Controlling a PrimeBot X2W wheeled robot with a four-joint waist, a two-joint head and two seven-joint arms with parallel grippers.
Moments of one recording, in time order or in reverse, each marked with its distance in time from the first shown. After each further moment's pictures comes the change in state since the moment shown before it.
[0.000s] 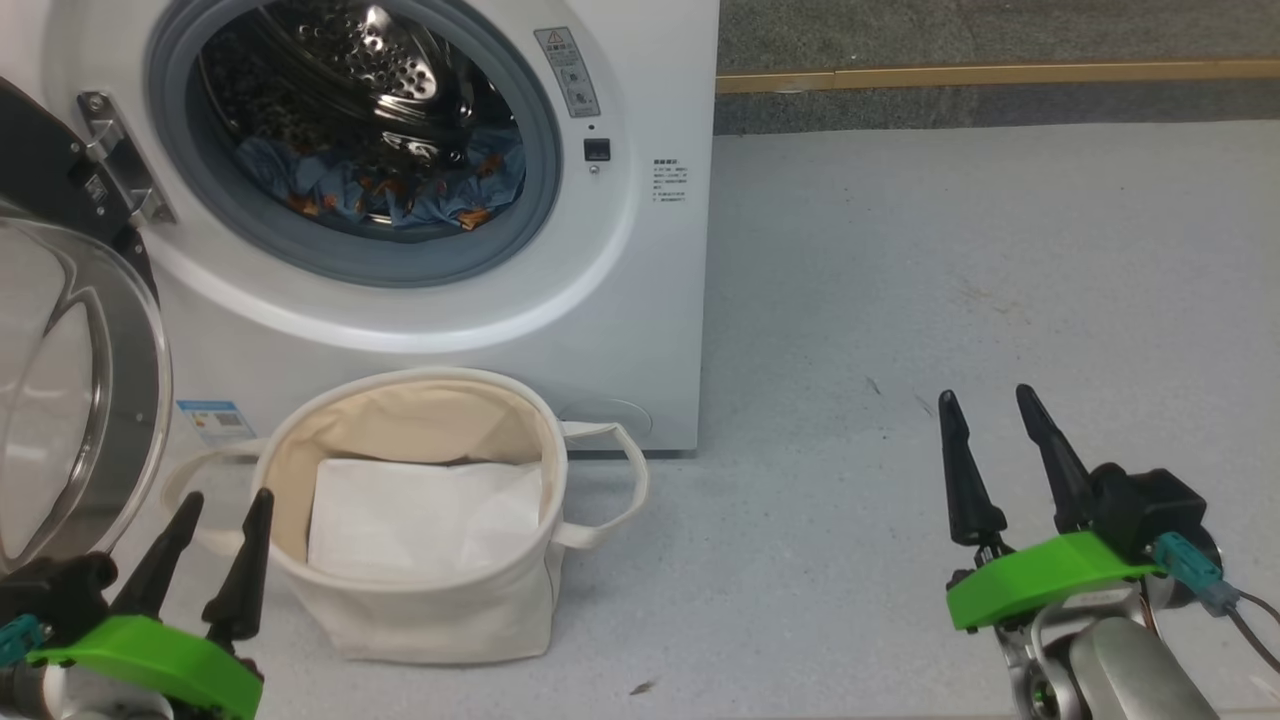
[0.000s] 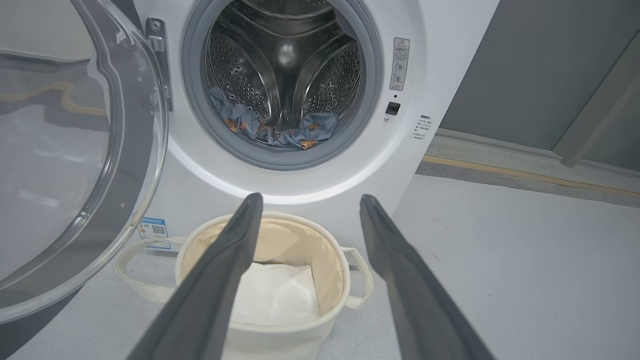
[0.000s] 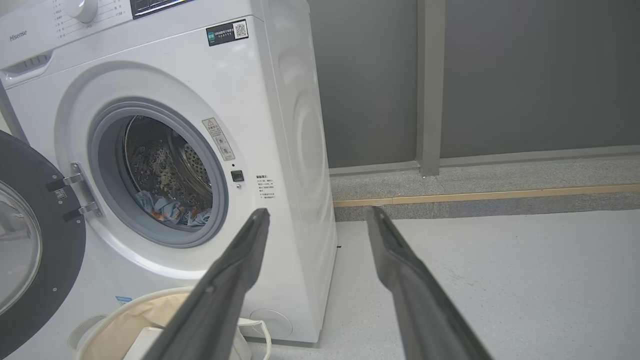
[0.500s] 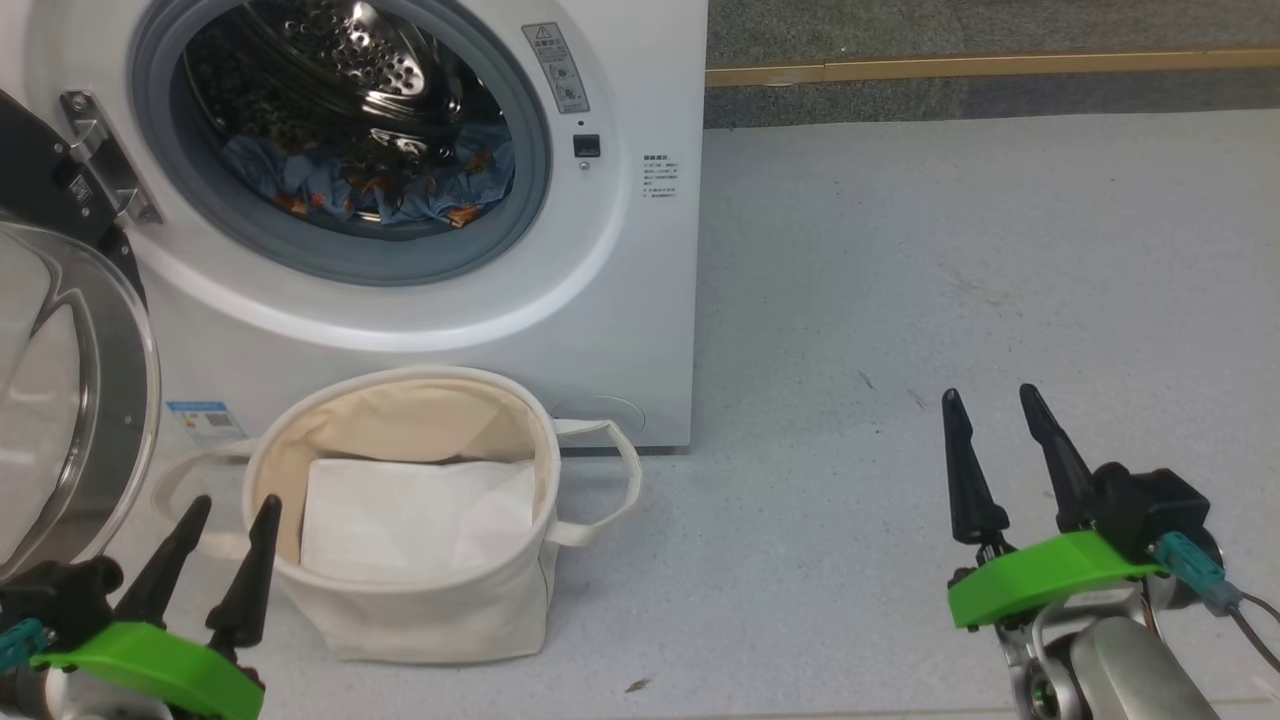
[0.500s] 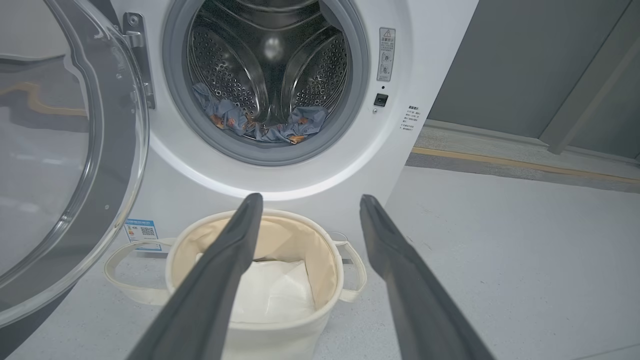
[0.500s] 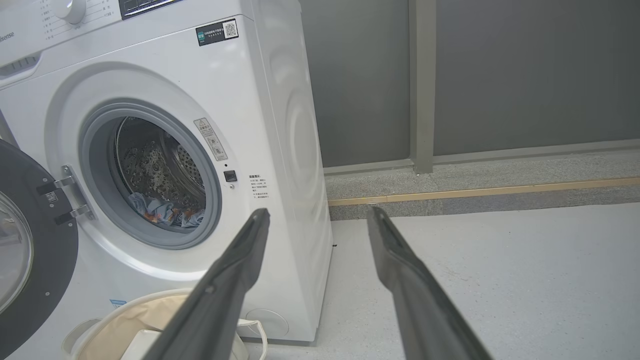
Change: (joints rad) left arm -0.004 0.040 -0.061 -0.005 -0.025 0.000 -0.028; right arm 0.001 0.007 -0.012 0.000 0.000 0.000 0.000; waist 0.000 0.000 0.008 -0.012
